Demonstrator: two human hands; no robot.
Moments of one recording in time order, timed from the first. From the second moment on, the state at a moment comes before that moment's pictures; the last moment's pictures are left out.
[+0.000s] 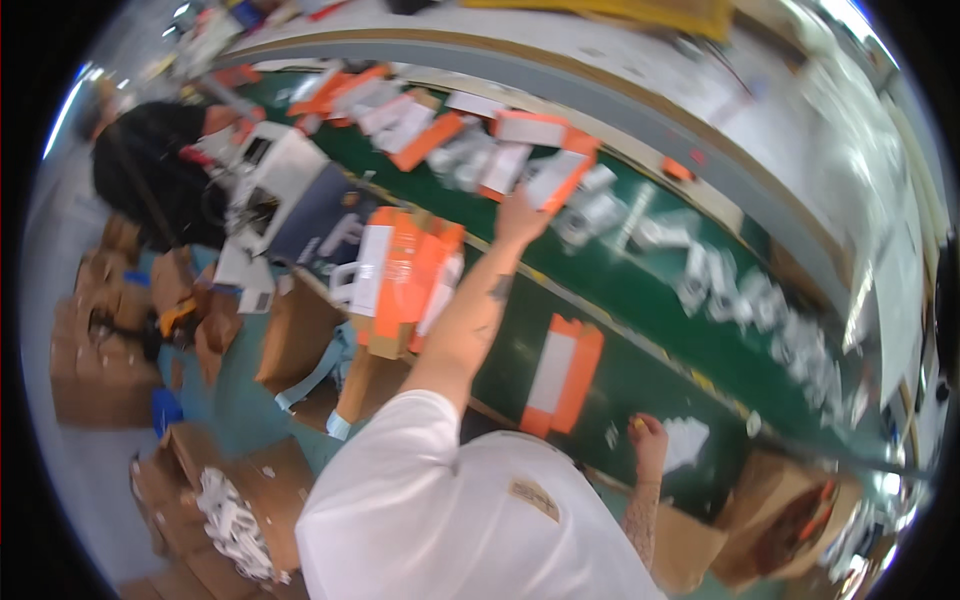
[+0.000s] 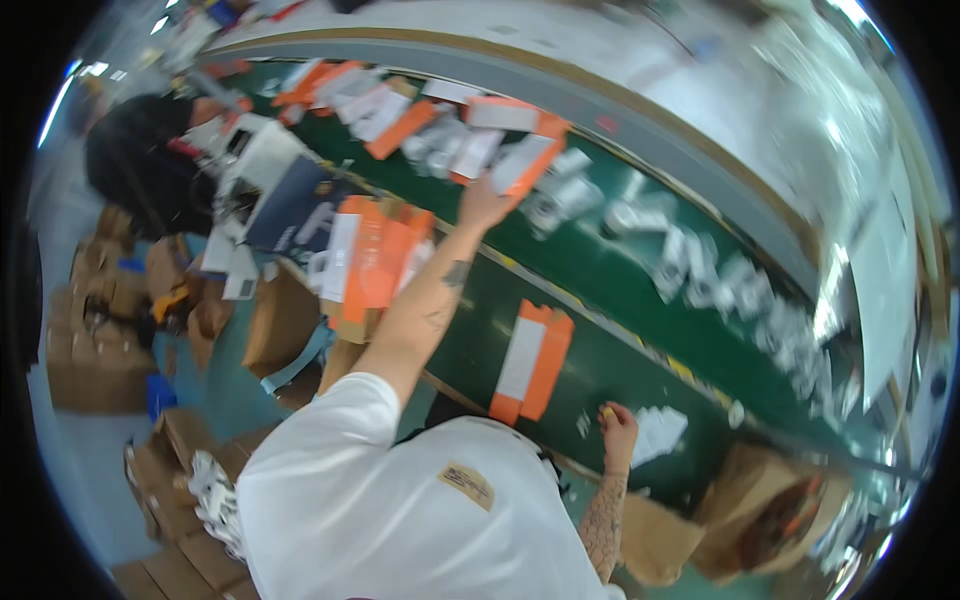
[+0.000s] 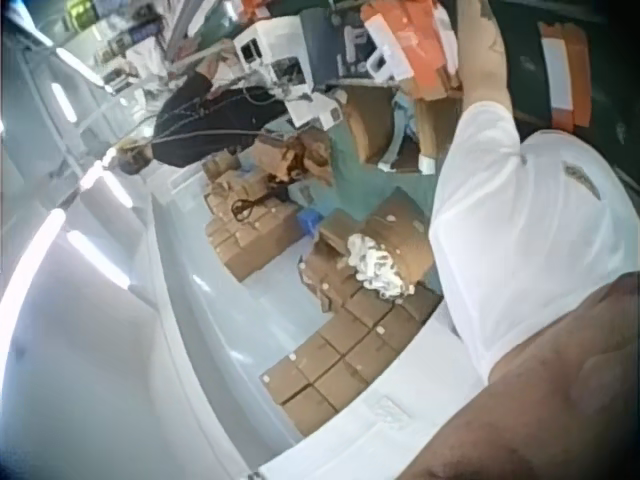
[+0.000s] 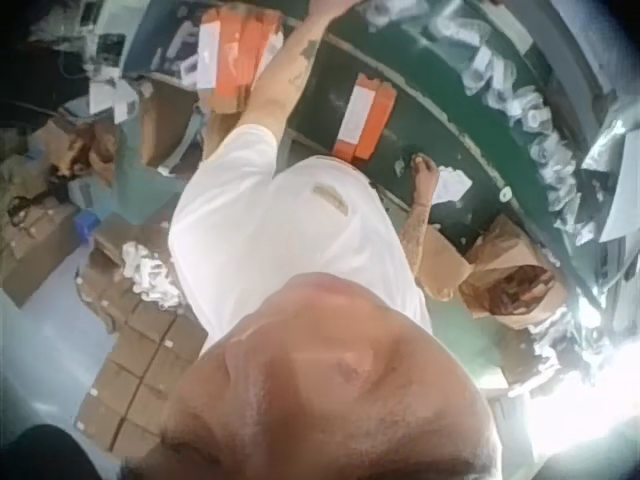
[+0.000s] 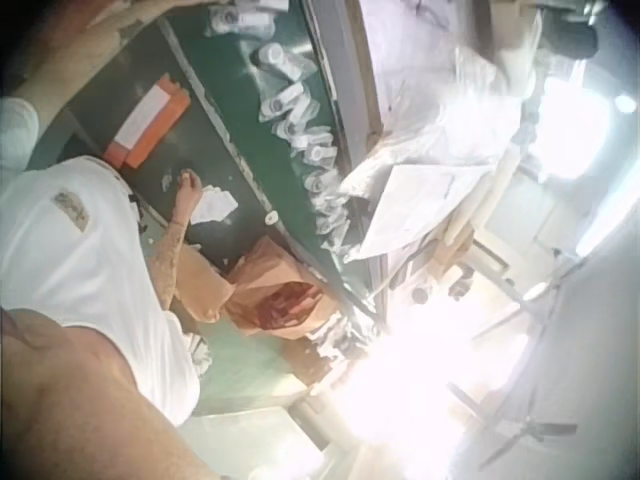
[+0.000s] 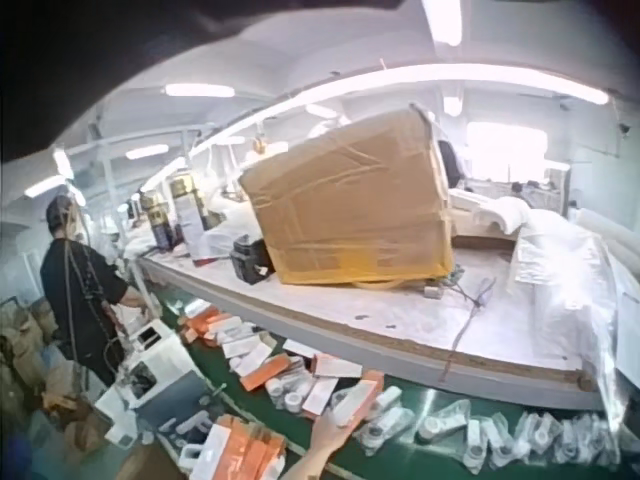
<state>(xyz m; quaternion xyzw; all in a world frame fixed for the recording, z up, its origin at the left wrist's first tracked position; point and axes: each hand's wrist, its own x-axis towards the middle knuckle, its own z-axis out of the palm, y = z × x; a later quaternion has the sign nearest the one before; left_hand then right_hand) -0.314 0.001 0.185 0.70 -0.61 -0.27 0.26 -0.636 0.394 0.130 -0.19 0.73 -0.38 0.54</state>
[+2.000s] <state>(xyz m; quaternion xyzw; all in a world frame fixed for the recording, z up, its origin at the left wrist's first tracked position) -0.444 0.264 0.246 0.44 -0.42 -0.69 0.41 -0.547 0.312 0.243 -0.16 0.41 -0.68 0.59</state>
